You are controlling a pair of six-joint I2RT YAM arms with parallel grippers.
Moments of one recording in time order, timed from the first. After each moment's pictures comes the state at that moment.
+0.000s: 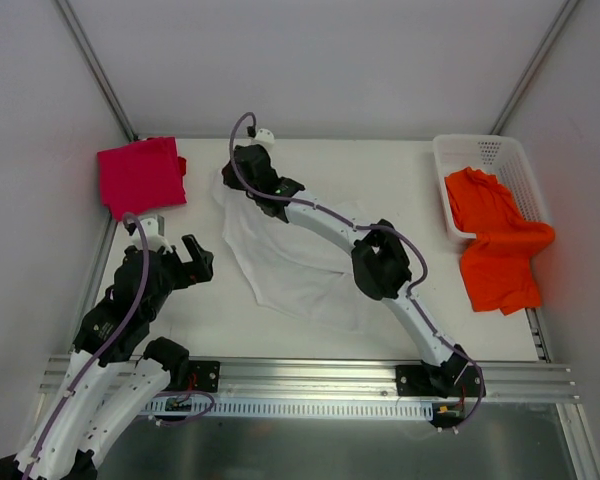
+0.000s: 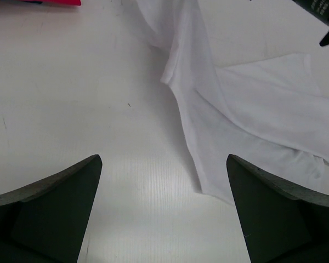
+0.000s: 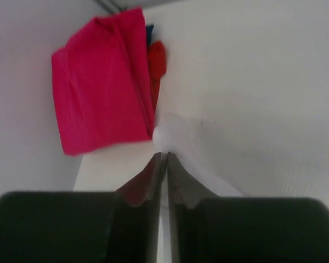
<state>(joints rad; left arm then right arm) -0.43 0.44 0.75 -0.76 -0.30 -0.46 0.92 2.41 2.23 -0.20 0.30 0.74</state>
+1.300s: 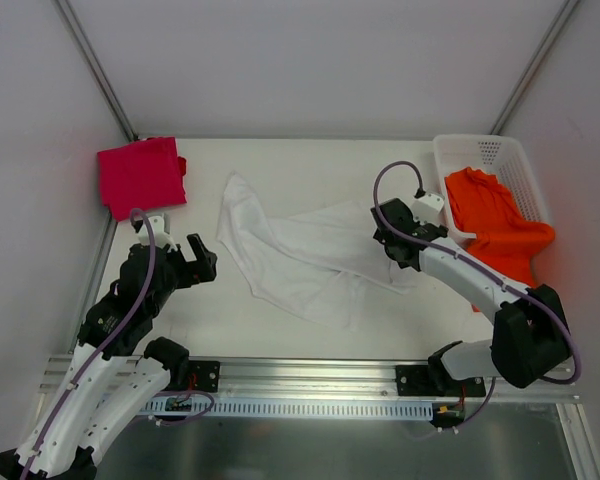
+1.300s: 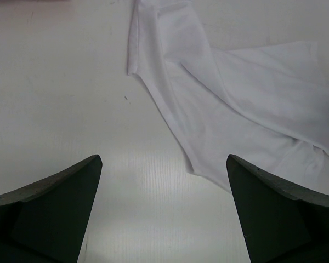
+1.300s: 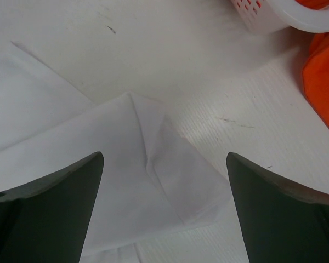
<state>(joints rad) -0.43 0.49 0.75 -0.76 -0.28 -0.46 0.55 1.35 0.92 -0.58 0.76 0.86</state>
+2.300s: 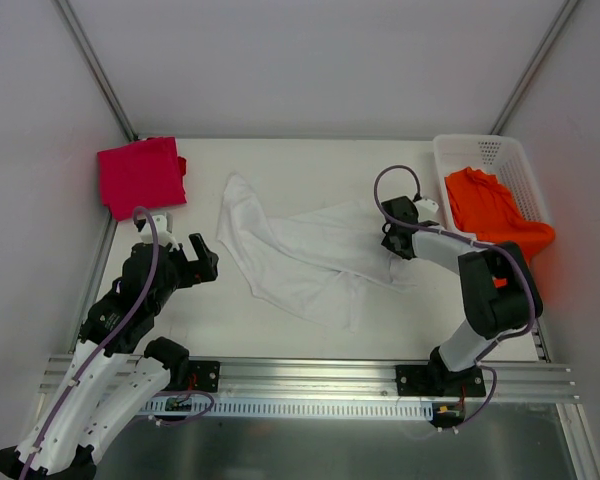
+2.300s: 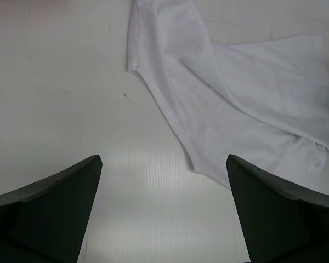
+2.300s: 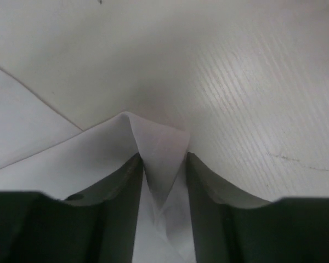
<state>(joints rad) -0.43 0.50 0.75 -0.76 -0.26 -0.46 0.35 1.63 0.86 -0.28 0.48 0.78</state>
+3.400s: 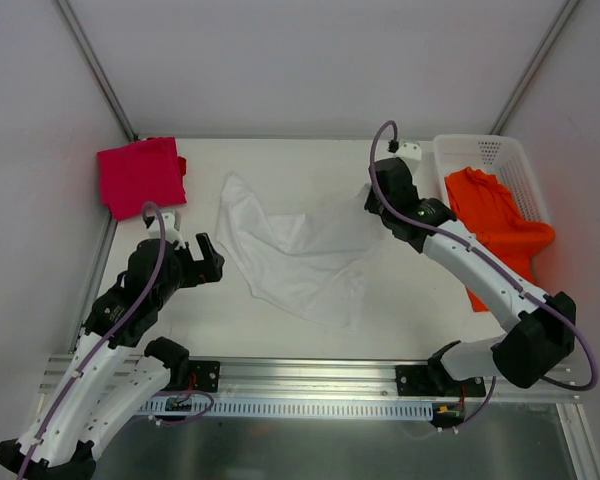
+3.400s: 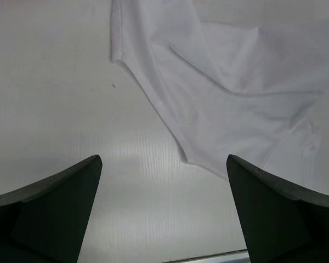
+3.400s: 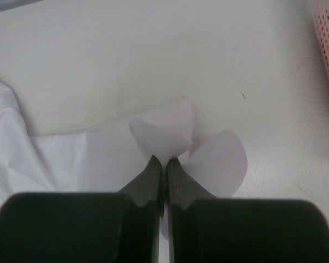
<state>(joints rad) -0.43 0.55 0.76 -0.76 -0.21 -0.46 0.58 1.38 1.23 -0.48 0.52 0.55</state>
